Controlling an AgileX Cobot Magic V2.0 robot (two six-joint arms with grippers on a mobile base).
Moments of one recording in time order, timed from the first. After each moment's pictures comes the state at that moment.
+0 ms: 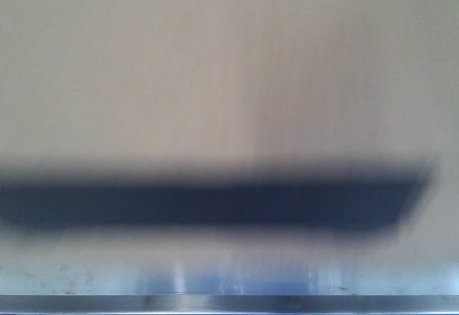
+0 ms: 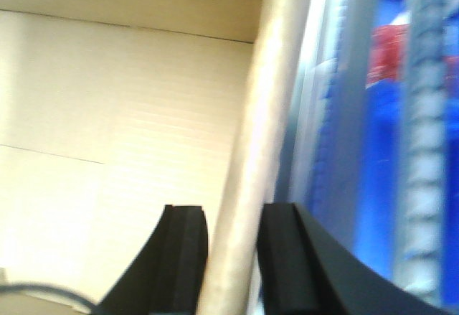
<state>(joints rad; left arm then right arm) -0.22 0.66 -0.96 -0.03 1.03 -0.08 0.11 0.83 -0.93 0.17 0.84 -0.06</state>
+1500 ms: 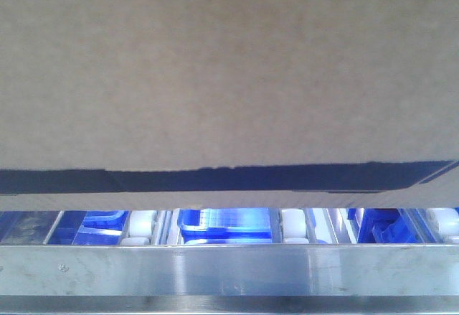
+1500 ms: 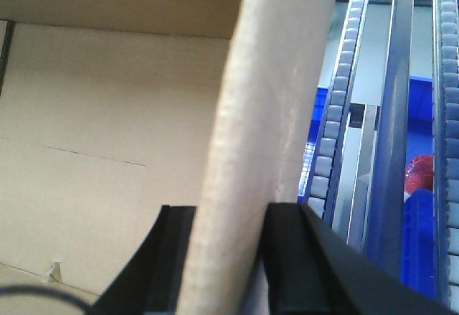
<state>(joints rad) -0.22 0.16 -0.87 -0.08 0.96 -0.03 0.18 0.41 -0.87 0.23 0.84 -0.04</state>
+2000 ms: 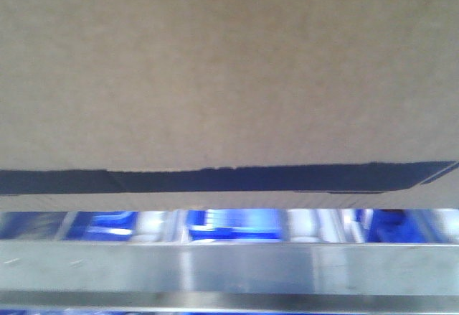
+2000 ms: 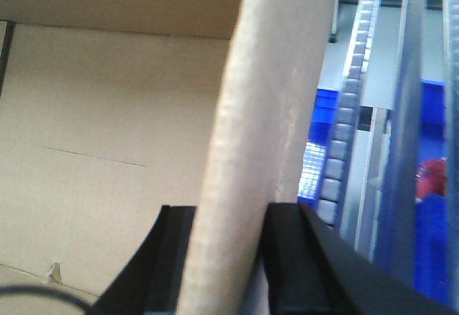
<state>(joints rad) -0.22 0.16 -0.87 -0.08 0.96 -0.03 0.18 0.41 -0.87 0.23 0.84 -0.04</state>
